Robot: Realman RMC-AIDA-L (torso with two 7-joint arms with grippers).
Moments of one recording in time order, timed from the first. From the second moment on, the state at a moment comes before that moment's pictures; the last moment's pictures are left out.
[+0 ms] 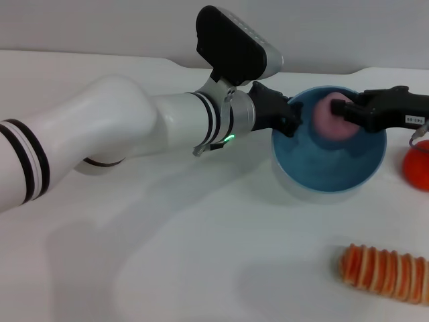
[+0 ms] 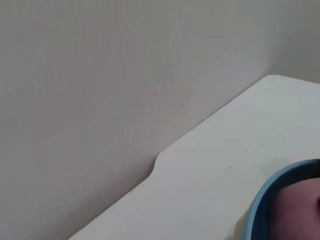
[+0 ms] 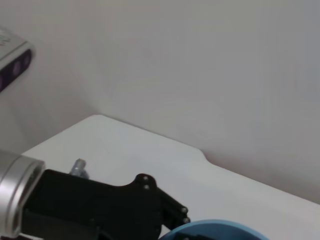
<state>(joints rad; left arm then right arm) -0.78 -2.08 2.17 0.72 1.33 0.18 -1.89 0.54 2.07 -0.95 -0.80 -1.92 -1.18 1.72</state>
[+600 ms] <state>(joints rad) -0.75 -2.08 2.18 0.72 1.33 0.18 -1.90 0.46 2.07 -0.92 -0.84 -1.75 -1.17 1.62</state>
